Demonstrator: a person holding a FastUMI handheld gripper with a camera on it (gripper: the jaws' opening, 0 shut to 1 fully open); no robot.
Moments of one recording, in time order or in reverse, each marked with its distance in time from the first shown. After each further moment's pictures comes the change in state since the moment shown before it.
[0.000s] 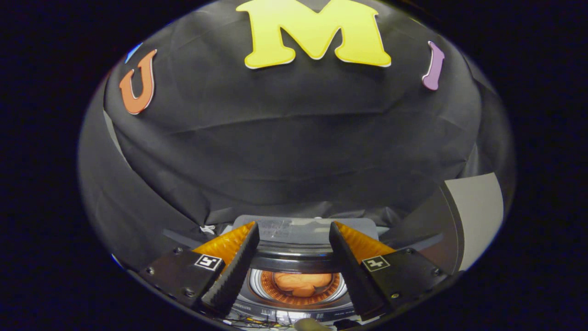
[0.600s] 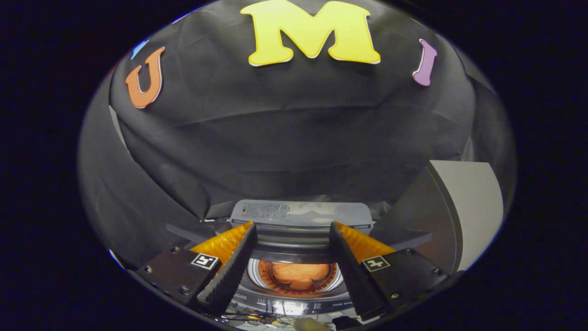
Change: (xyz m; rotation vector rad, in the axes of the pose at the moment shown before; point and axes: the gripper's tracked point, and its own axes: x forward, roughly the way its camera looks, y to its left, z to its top) arm -0.022 -0.006 -0.029 -0.005 0.001 -0.007
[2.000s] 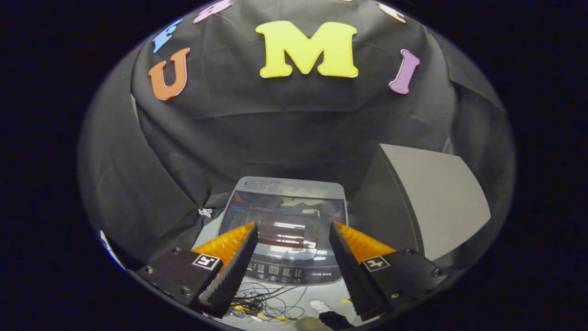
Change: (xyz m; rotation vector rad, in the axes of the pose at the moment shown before) arm -0.160 -0.036 -0.081 -0.062 -0.080 -0.012
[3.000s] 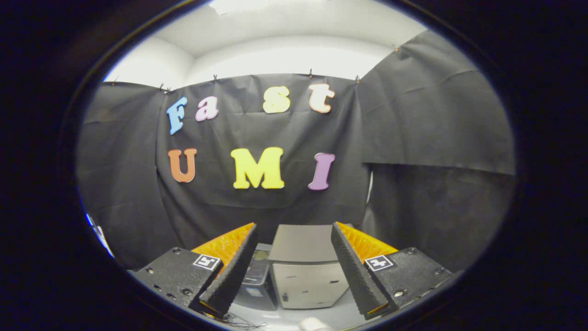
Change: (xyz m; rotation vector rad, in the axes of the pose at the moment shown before) arm -0.455 -0.300 -0.030 0.005 -0.652 -0.095
